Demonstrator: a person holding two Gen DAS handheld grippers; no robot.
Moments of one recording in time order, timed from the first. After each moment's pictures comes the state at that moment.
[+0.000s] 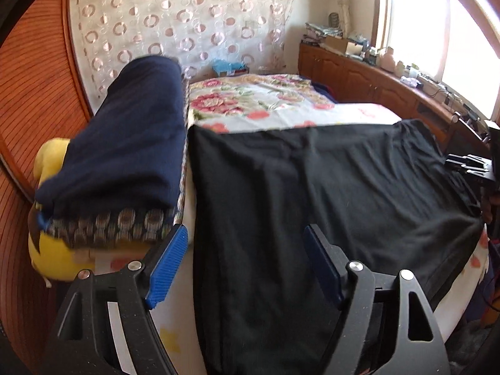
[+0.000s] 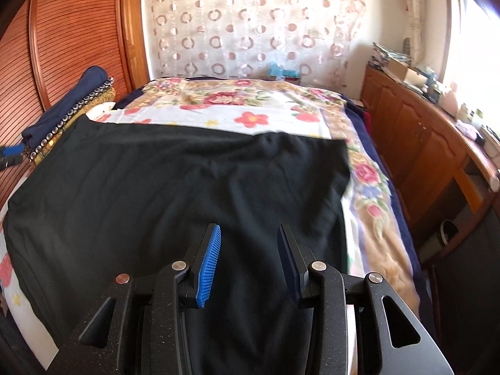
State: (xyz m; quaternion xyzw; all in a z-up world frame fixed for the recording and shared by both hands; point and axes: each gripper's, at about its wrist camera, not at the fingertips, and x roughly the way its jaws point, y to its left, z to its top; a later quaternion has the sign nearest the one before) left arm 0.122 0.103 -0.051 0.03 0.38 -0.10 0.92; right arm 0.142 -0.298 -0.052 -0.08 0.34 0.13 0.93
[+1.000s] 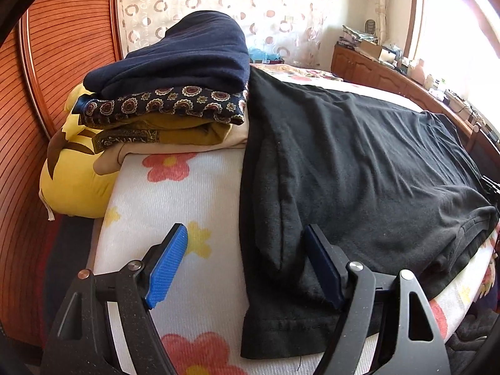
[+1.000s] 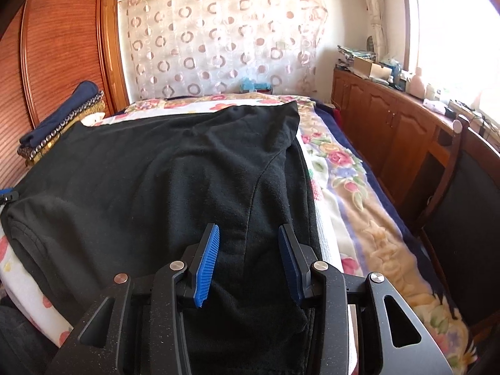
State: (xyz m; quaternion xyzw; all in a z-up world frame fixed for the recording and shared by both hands) left arm 0.063 0.139 -0.111 -0.01 0.39 -0.04 0.92; right arm 0.069 -0.317 -0.074 -0.03 0.29 0.09 0.95
